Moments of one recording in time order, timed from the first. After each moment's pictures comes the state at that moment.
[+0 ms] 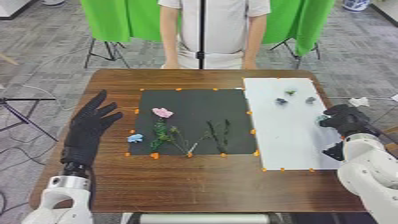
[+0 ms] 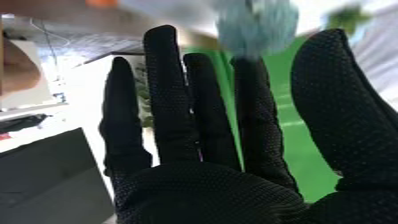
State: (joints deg) left arm 124.0 -56.2 -90.8 -123.3 48.5 15.8 17.2; right arm -97.5 -41.6 80.2 -97.2 -120.3 8.8 32.8
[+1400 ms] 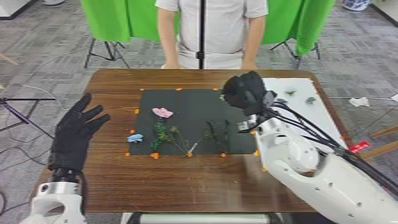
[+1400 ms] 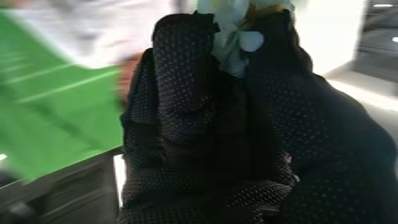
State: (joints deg) left arm 127.5 -55.2 -92.8 -123.7 44.2 18.9 21.7; right arm -66.6 -47.7 38.9 -103.3 -131.8 23.3 17.6
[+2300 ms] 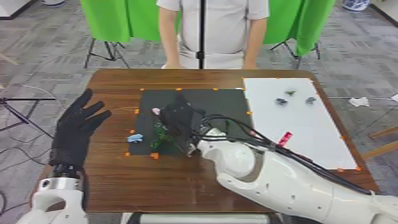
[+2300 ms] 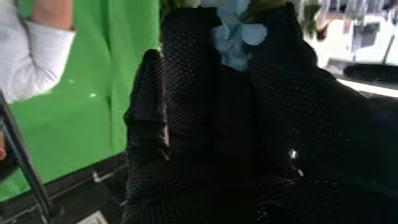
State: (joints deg) left arm 125.6 -55.0 -92.3 -123.4 44.2 18.6 21.0; right arm -53.9 -62.1 17.8 -92.3 -140.3 14.3 15.3
